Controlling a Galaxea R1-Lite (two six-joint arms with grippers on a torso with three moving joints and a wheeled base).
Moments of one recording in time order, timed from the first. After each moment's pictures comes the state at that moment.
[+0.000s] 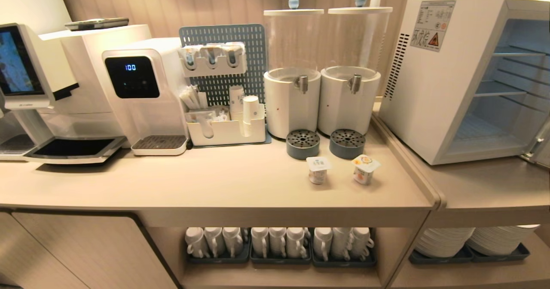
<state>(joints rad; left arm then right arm) 0.01 0.00 0.00 0.00 0.00 -0.01 0.00 0.00 -0.05 0.13 0.02 -0.07</state>
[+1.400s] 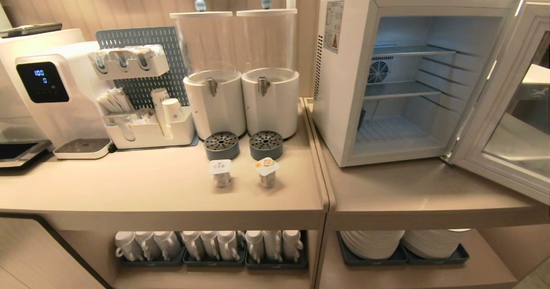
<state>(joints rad) 0.01 0.00 0.00 0.00 0.00 -0.01 0.00 0.00 -0.05 0.14 0.02 -0.07</state>
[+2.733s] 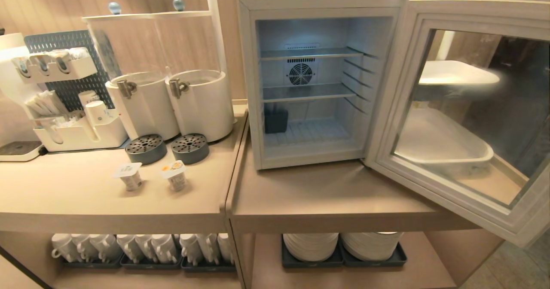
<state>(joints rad) 0.01 0.00 0.00 0.00 0.00 -0.01 0.00 0.00 -0.05 0.13 0.02 -0.07</state>
